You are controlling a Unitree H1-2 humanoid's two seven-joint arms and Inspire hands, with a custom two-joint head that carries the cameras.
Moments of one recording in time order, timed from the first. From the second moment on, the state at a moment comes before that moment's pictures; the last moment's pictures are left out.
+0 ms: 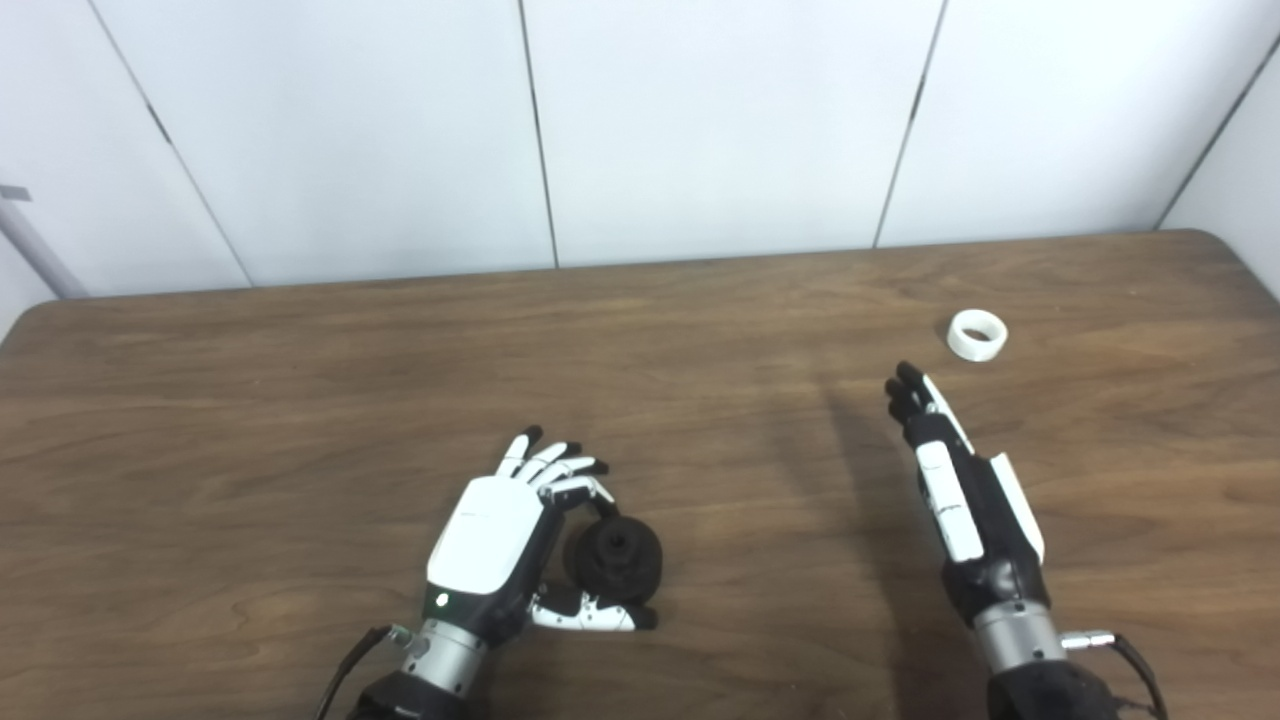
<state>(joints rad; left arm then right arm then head) -0.01 0.22 -0.39 -0.08 0.91 -0.10 0.14 0.13 -0.11 0.02 -0.40 -0.04 0.20 -0.10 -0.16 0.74</state>
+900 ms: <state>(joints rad) -0.02 0.25 -0.36 -0.06 0.87 -0.13 0.14 -0.21 -0.42 -0.07 -0.25 -0.52 0.43 -0.02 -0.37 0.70</state>
